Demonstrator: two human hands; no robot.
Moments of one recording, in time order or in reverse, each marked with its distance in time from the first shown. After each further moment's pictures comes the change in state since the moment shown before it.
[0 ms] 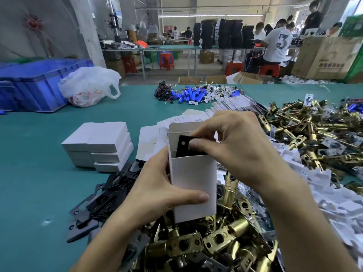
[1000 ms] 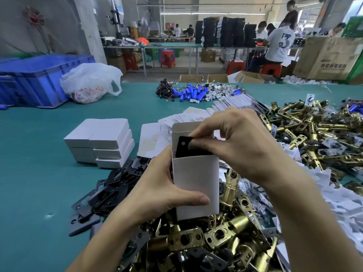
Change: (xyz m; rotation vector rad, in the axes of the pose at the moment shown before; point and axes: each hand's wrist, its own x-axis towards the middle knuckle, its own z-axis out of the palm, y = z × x) left_hand -0.001 -0.005 -0.001 -0.007 -0.068 -0.004; right_hand 0.000 -0.004 -0.007 0.002 -0.095 -0.040
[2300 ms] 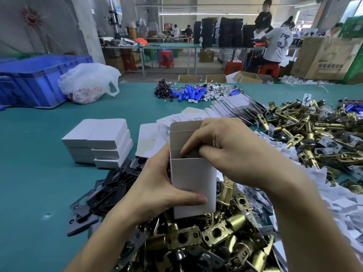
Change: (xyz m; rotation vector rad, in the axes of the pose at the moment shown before) left_hand -0.001 0.005 0.003 -0.027 0.040 0.057; right_hand -0.001 -0.012 0.000 0.020 -0.222 0.095
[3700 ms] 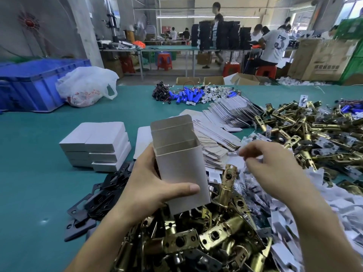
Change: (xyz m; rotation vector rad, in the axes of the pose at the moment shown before) left_hand -0.002 -0.001 -0.004 -0.018 0.172 -0.019; right_hand -0.046 0.077 0.009 0.042 0.285 0.494
